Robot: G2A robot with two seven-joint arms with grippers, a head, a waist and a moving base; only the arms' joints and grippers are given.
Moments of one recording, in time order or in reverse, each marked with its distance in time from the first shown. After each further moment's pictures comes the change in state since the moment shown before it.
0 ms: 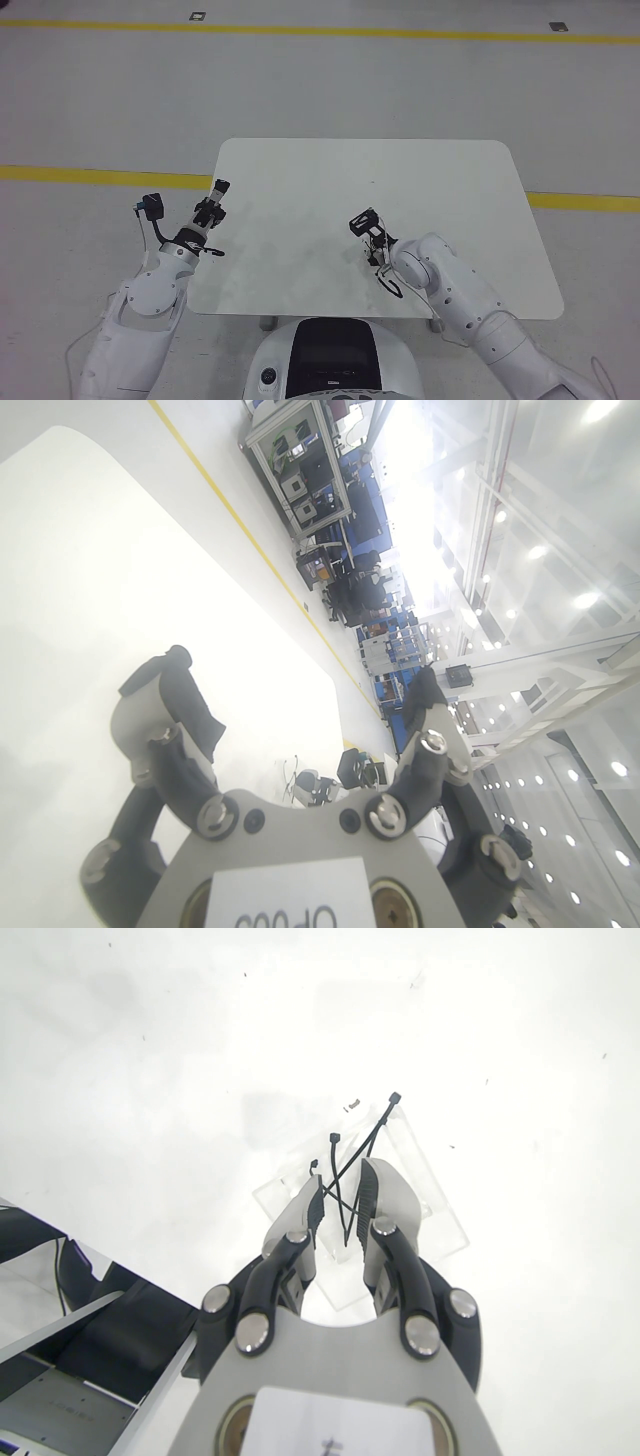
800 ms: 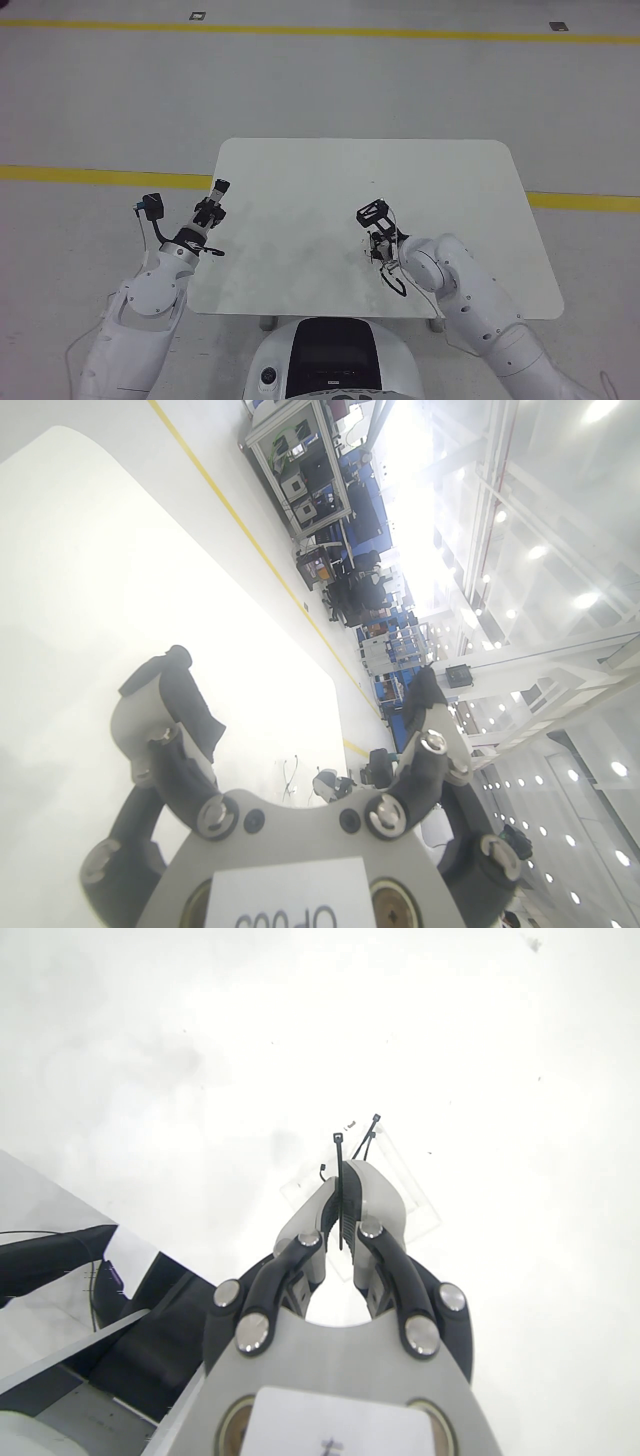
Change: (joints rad) left arm 0.000 0.000 0.000 0.000 0.000 0.000 0.000; right arm -0.101 0.021 0.131 -0.197 0.048 0.022 -0.001
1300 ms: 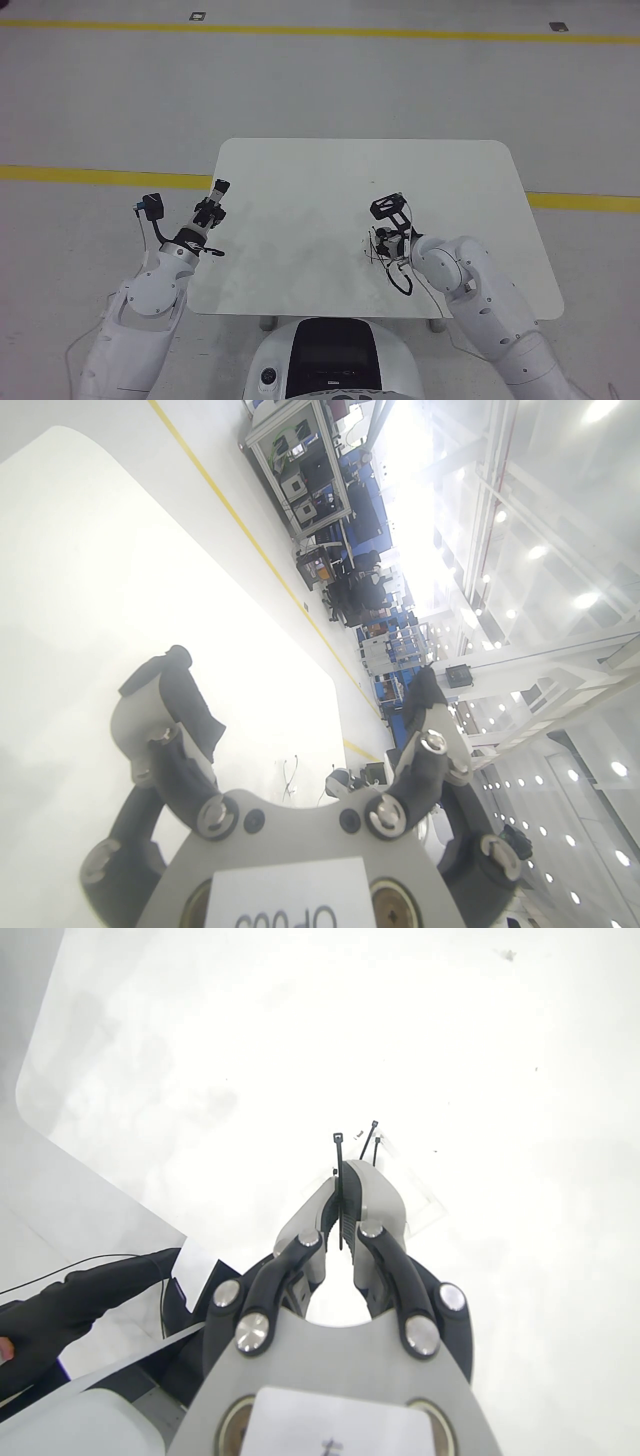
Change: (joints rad) left arm 0.000 0.000 0.000 0.000 0.000 0.000 0.000; right arm -0.050 0.007 0.082 -0.042 0.114 0.036 -0.032
